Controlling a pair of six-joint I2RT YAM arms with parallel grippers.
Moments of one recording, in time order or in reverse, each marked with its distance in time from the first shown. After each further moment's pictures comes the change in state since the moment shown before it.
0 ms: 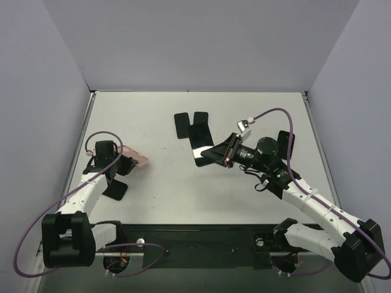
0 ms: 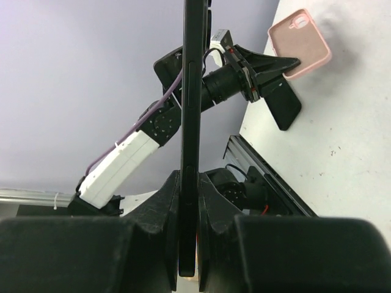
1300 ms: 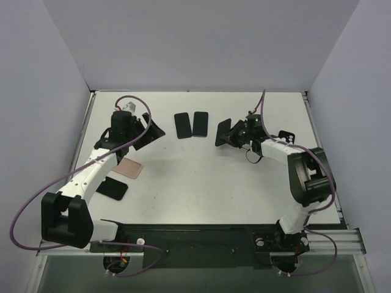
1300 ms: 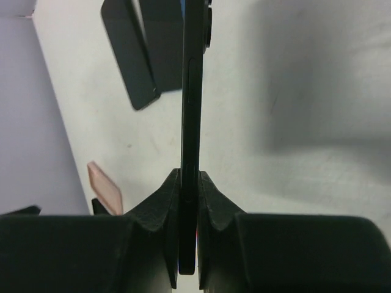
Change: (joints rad) left arm -0.223 0.196 0.383 0.010 0.068 0.380; right arm -0.299 0.638 0.220 -0.151 0.204 -0.301
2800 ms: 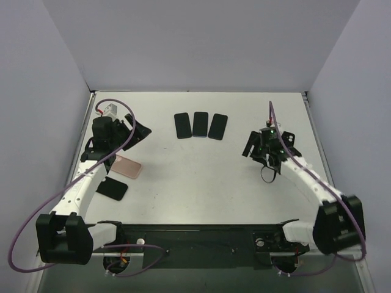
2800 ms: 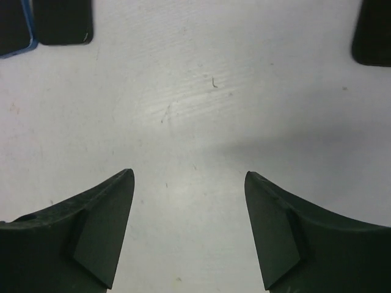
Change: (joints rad) left arm 0.161 -0.150 -0.125 0.115 0.097 0.022; right arm -0.039 -0.241 -0.029 -0.508 0.403 -0.383
